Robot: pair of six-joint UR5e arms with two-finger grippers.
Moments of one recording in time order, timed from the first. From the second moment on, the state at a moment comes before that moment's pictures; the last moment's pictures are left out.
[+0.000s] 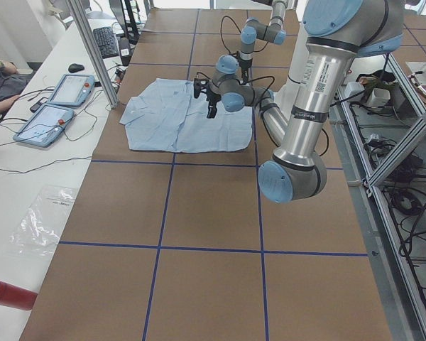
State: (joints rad) left arm -0.61 -1.89 -2.00 -1.90 -1.82 -1.35; right arm 0.27 -1.32 1.98 -1.60 1.74 1.27
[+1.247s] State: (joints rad) left arm -0.61 -1.89 -1.99 -1.90 -1.80 -1.35; right arm 0.29 -1.32 2.00 -1.60 1.77 1.26
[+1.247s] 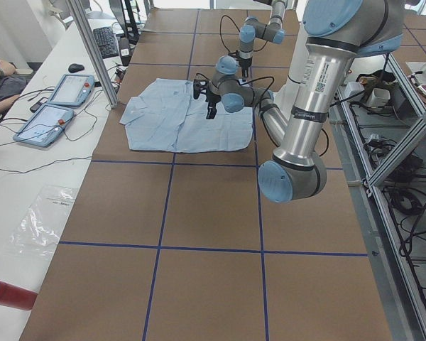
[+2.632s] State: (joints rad) left arm -0.34 -1.67 -2.00 -1.90 -1.77 -1.48; right arm 0.34 -1.30 2.13 -1.60 1.74 1.28
